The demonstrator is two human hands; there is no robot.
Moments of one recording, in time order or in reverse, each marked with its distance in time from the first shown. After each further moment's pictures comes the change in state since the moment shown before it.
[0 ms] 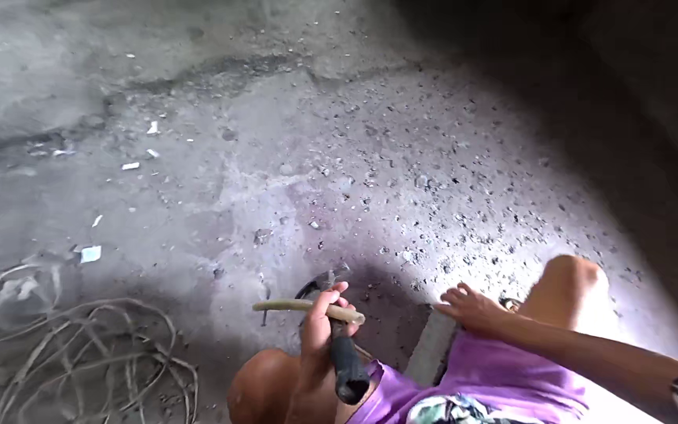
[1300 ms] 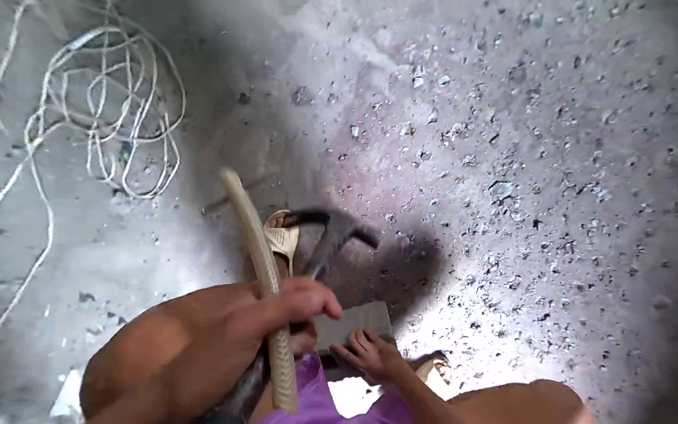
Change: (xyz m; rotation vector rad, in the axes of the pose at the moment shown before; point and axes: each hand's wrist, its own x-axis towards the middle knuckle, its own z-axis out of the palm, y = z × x) left_hand -0.047 -0.039 0.111 0.306 0.015 -0.130; right_hand 0.029 0.094 0.137 -0.031 0.020 -0.953
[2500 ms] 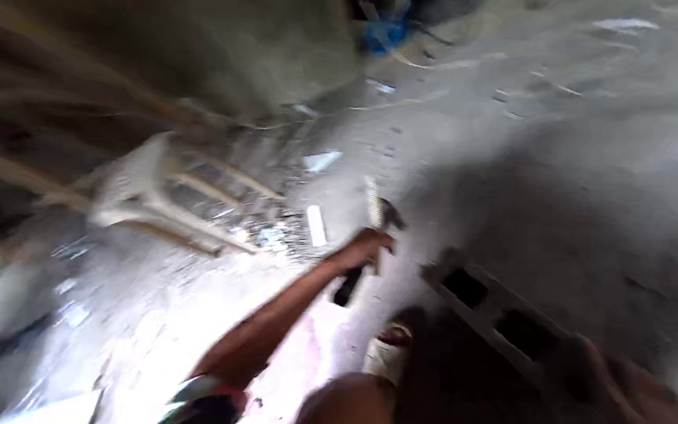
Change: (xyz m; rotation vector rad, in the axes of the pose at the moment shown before) left_hand -0.141 -0.526 -0.119 -0.003 1.111 0.324; right_hand -0.001 -0.015 0.000 -0.328 0.014 -0.091
